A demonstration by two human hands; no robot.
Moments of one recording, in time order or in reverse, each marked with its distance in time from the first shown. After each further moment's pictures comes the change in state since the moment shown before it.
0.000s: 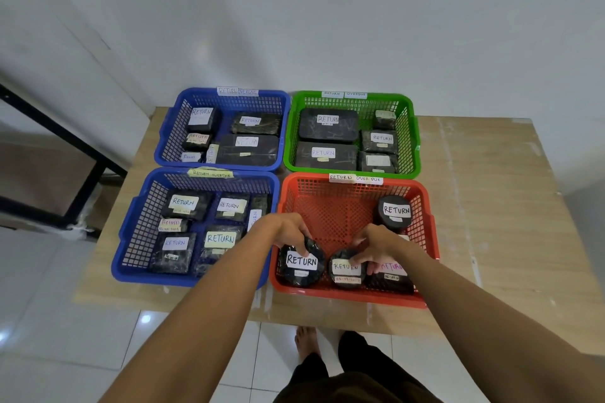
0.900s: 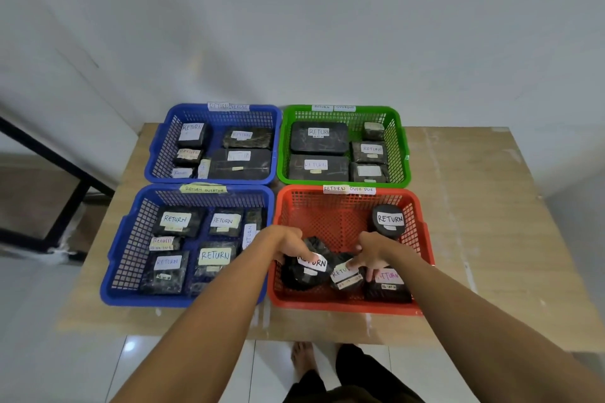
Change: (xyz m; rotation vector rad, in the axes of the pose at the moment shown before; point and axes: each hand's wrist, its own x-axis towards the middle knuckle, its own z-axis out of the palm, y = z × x) left_hand 0.003 0.007 0.001 -0.090 0.006 -0.091; right_hand -0.009 -0.022 -0.006 -0.037 0.001 0.096
